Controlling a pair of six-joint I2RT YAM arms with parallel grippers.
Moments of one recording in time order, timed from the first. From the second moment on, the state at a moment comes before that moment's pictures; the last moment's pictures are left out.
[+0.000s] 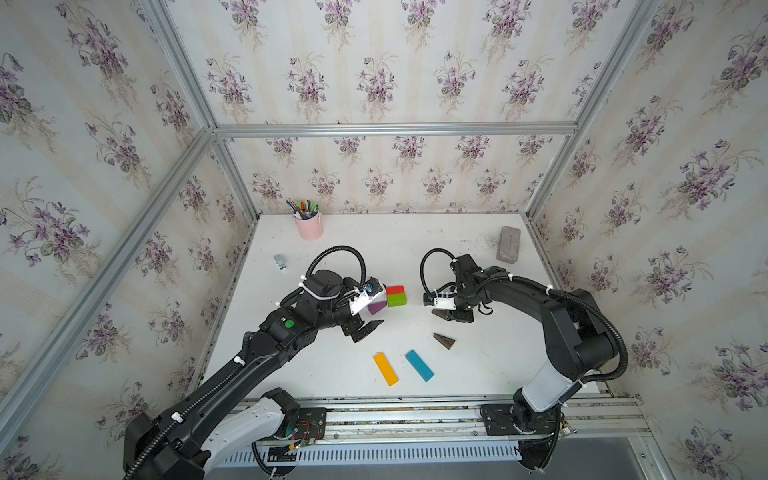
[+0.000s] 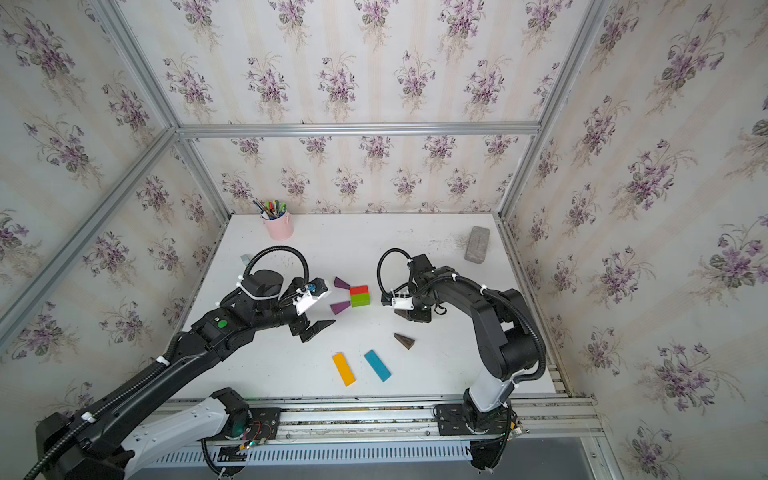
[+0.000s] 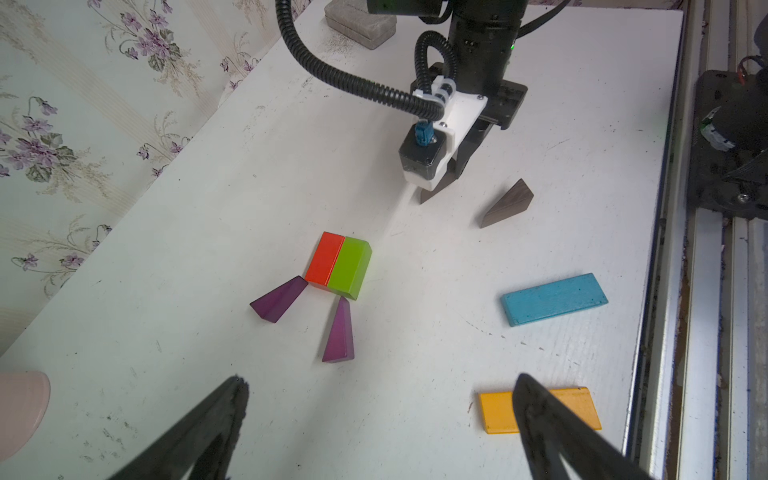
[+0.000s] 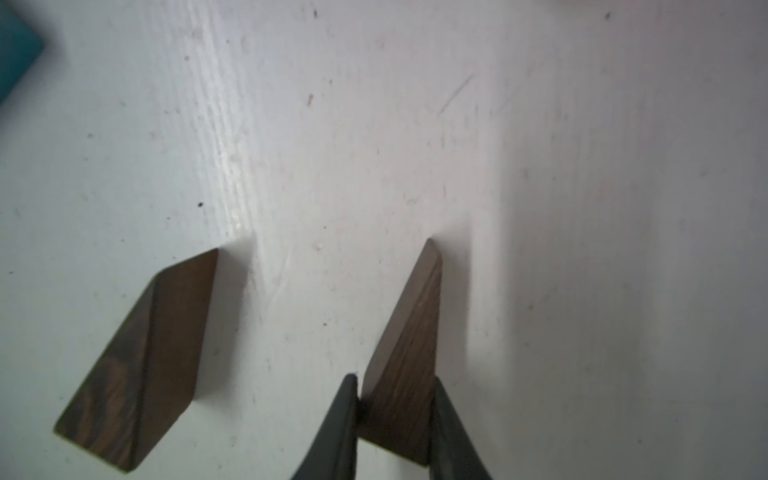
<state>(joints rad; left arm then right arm) -0.60 0.98 0.83 -0.49 0.26 0.44 0.41 1.70 1.03 -0.70 -0.22 -1.11</state>
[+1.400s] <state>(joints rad) -0.58 1.10 0.83 -0.48 -0.10 0.43 0.41 2.26 1.86 -0.91 -0.26 -1.57</state>
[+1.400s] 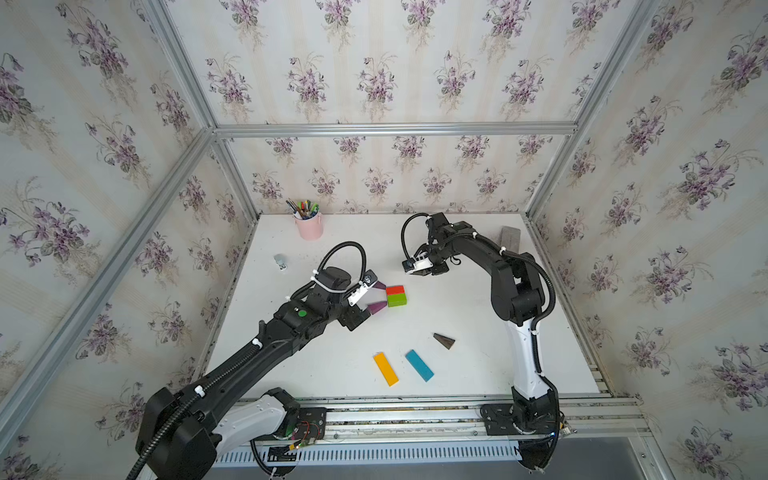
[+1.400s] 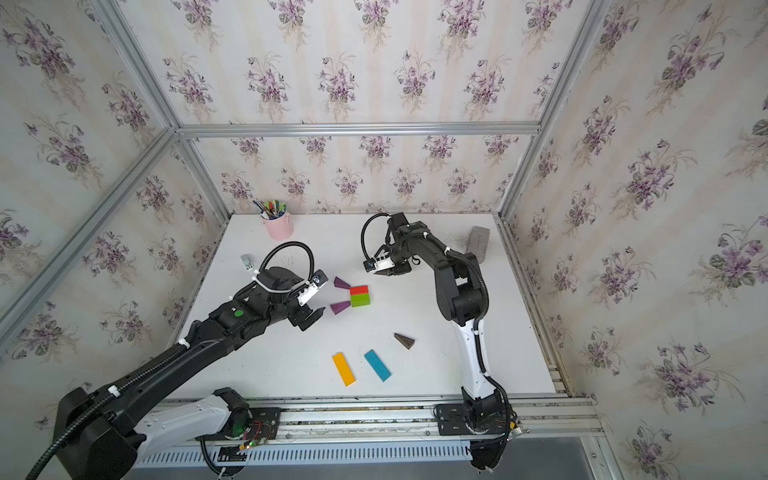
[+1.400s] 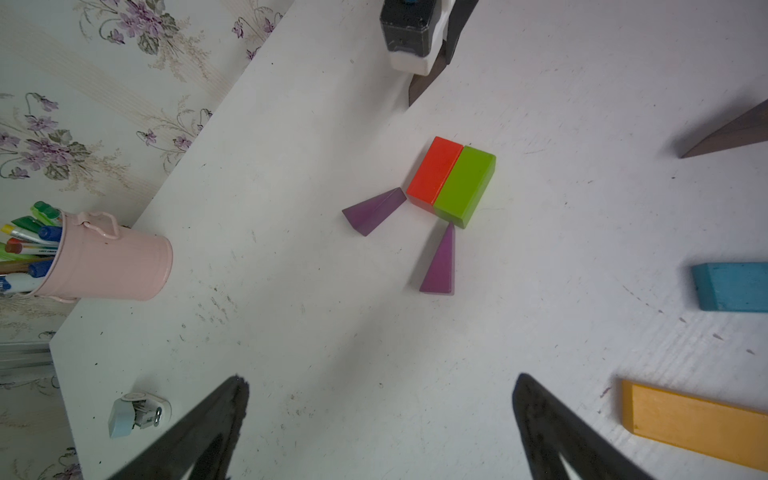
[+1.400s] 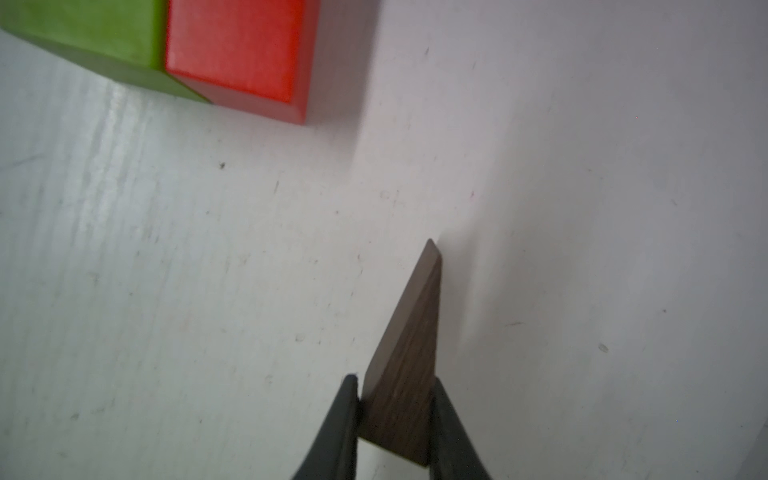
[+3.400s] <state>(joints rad) -0.58 1.08 0.83 -0.48 -0.11 0.43 0.48 2.25 1.81 -0.92 -0.24 -1.64</state>
